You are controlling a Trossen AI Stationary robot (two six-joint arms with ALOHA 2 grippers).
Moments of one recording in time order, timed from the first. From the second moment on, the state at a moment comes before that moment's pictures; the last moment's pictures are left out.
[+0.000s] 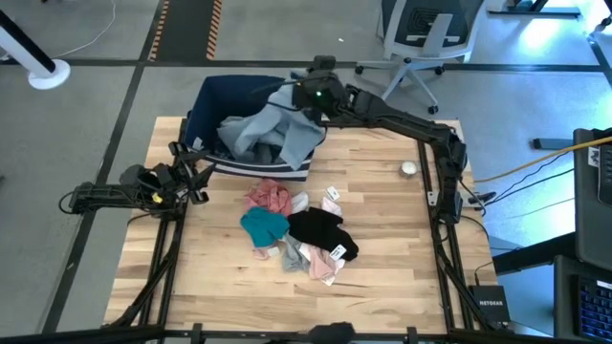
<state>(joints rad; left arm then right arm) -0.02 0.01 0.10 0.43 -0.38 0.45 -0.35 1.93 2.03 -0.53 0.72 -0.90</state>
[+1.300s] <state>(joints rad) -0.02 0.01 0.10 0.46 -0.38 0.47 0.45 1.85 1.47 -0.71 0.35 -0.40</state>
